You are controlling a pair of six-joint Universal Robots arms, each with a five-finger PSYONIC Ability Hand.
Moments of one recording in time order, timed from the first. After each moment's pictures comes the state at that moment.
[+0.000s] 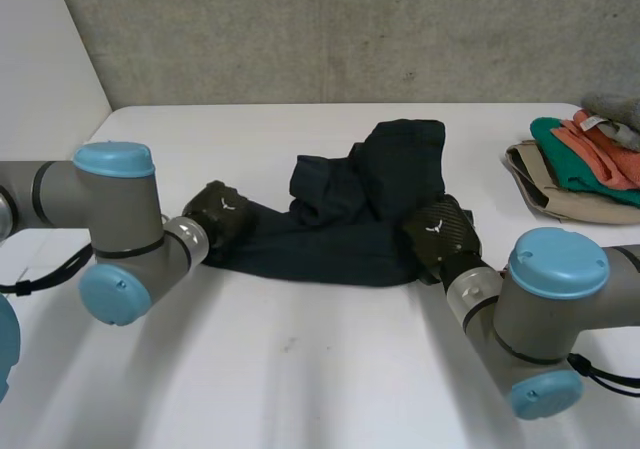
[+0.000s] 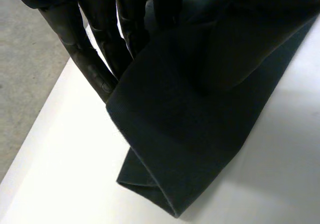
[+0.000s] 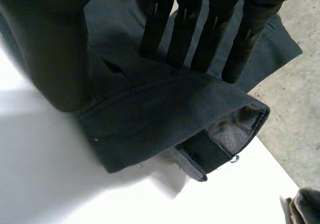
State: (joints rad) left arm 4.33 -2.35 -1.19 3.10 -1.41 3.95; right arm 2.04 -0.97 1.67 -0.53 1.49 2.58; left_hand 1.12 1.16 1.15 1.15 0.97; right_hand 0.67 0.67 0.67 0.67 0.49
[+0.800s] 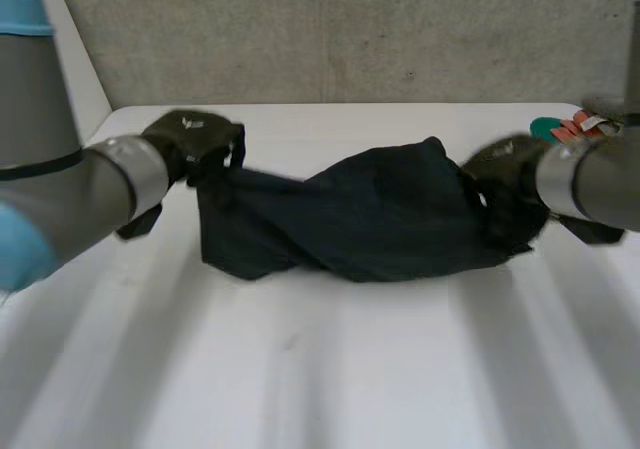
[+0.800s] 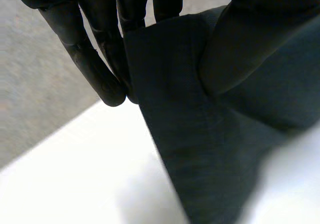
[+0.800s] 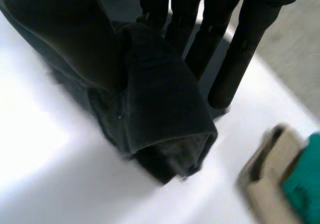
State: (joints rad) left arm 4.29 -2.00 -1.08 2.76 -1.45 3.44; right arm 1.93 -1.06 0.90 0.73 1.46 2.55; left_hand 1.14 1.20 1.19 1.19 1.00; right_hand 1.11 1.17 1.15 1.20 1.00
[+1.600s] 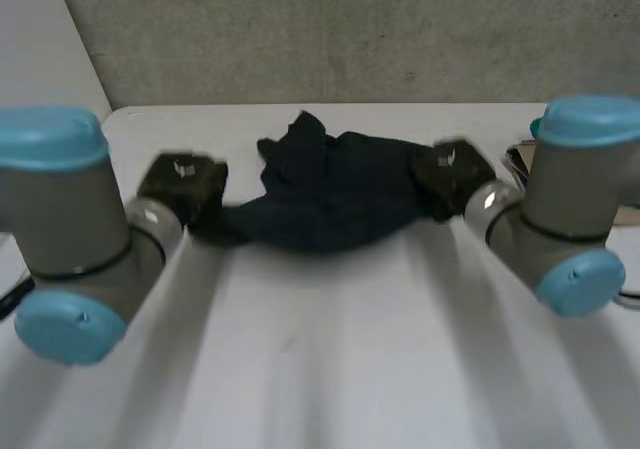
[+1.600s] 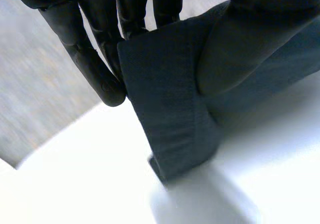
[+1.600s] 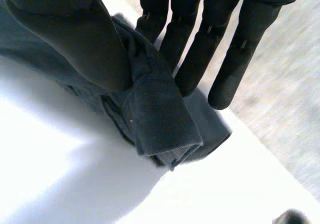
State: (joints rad) left arm 4.24 -1.96 -1.46 3.13 -1.67 3.45; right arm 1.98 -0.97 1.24 0.02 1.40 2.66; left_hand 1.14 1.20 1.19 1.20 1.01; right_hand 1.11 1.17 1.19 1.20 1.02
